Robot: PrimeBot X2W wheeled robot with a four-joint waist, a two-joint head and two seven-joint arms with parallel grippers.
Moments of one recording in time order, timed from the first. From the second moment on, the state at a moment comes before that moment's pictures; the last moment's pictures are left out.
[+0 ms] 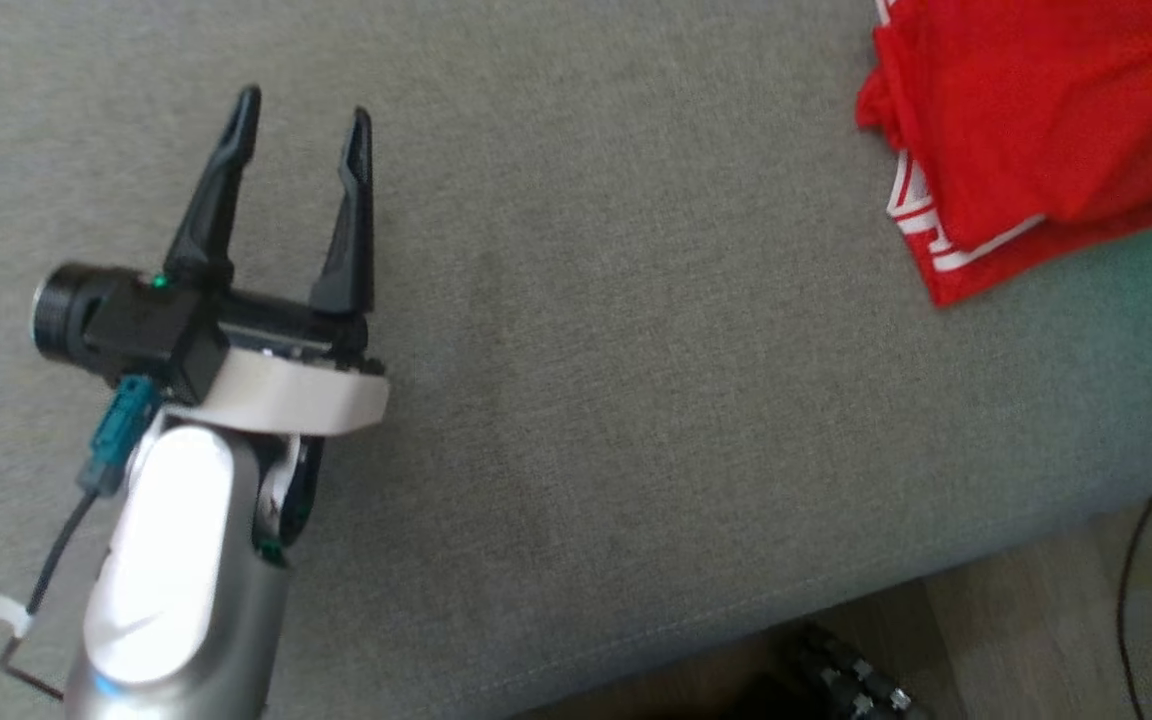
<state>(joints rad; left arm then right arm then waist) -0.37 0.09 -0.22 0.02 -0.09 -0.02 -0.26 -0.78 -0.48 0.08 0.70 0.21 0.13 0.01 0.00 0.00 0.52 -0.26</state>
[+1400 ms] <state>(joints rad) -0.24 0.09 -0.20 0.06 -0.14 0.04 -0.26 -0.47 -0.17 -0.06 0.38 0.06 0.13 -0.23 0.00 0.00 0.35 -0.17</state>
